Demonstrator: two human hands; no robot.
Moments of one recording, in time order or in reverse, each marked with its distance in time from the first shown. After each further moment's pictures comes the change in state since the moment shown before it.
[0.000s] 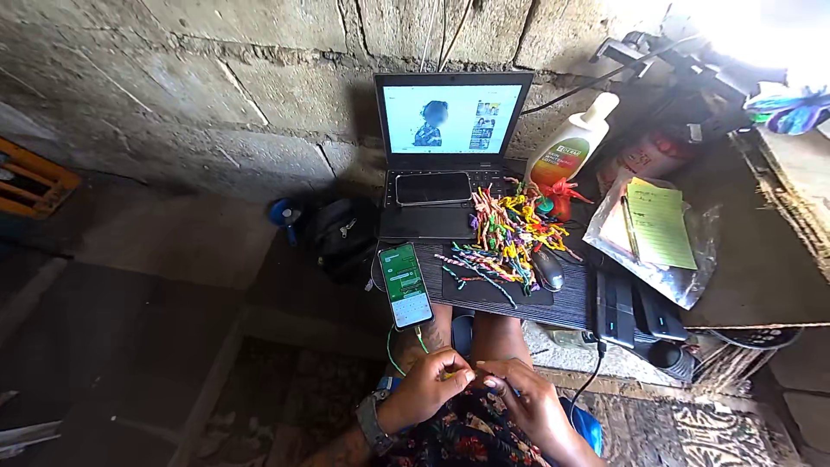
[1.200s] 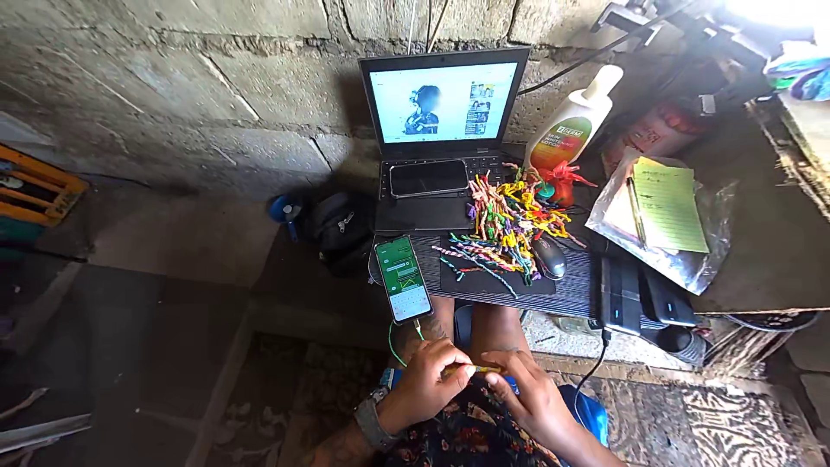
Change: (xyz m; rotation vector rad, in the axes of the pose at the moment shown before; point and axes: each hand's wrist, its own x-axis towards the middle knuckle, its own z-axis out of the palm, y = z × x) left_hand -0.002 -0.001 0.005 0.396 0.108 0.216; right_hand -0.012 0.005 -0.004 -0.077 -0.106 0.132
